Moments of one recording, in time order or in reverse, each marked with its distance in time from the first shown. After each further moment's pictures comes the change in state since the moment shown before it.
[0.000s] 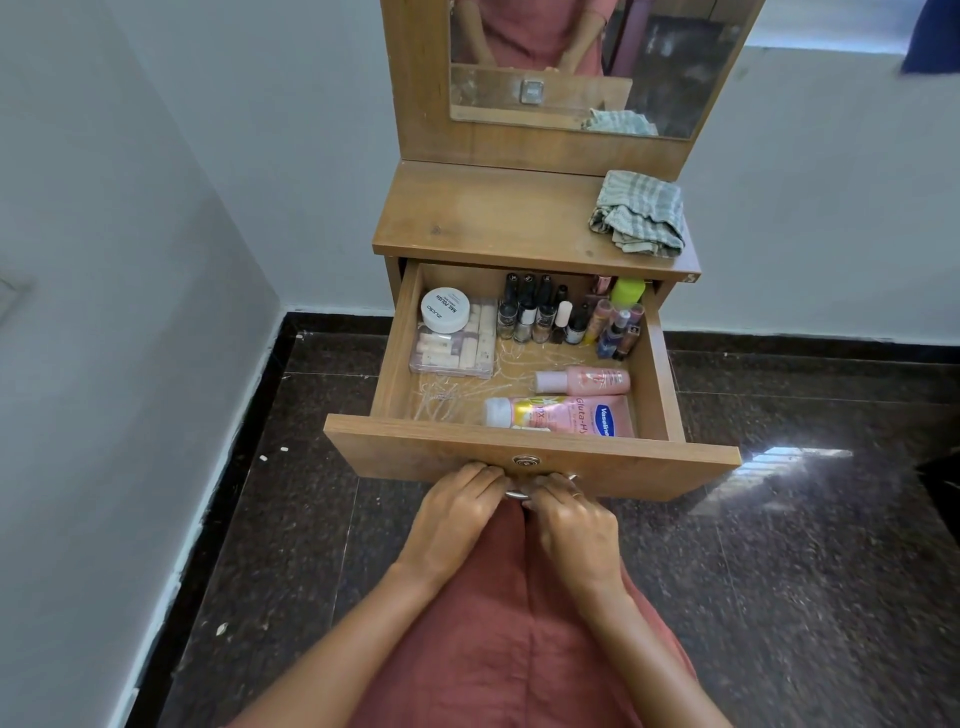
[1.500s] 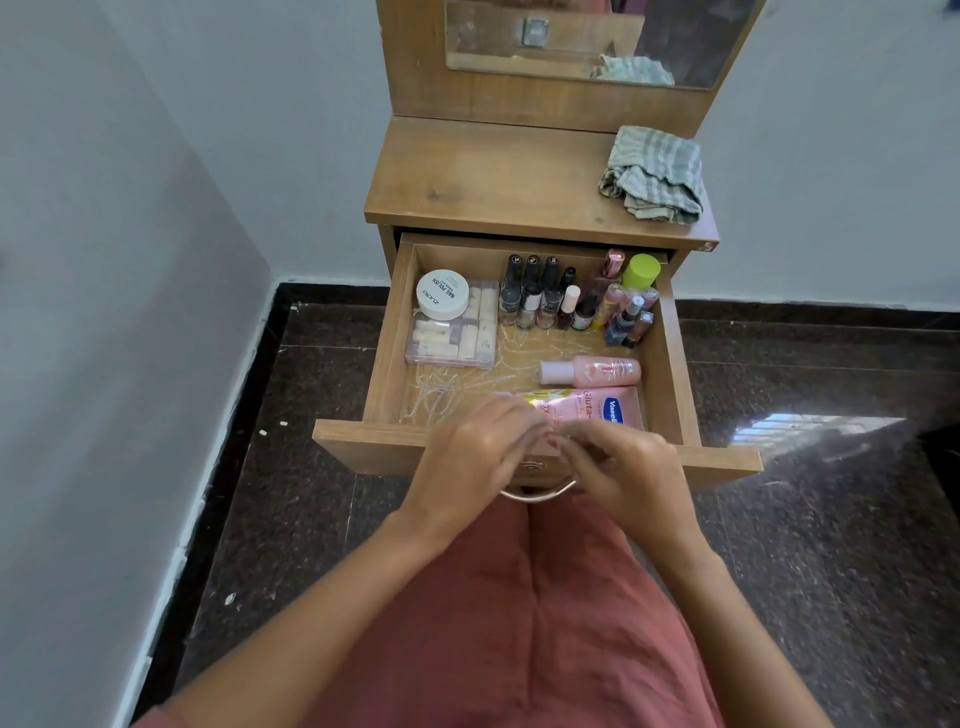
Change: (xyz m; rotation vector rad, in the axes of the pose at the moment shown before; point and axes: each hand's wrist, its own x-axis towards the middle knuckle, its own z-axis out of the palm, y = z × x) left_hand 0.049 0.015 -0.059 -0.254 0.067 -0.058; right_hand 0.033 0.008 -0.073 0.316 0.041 0.020
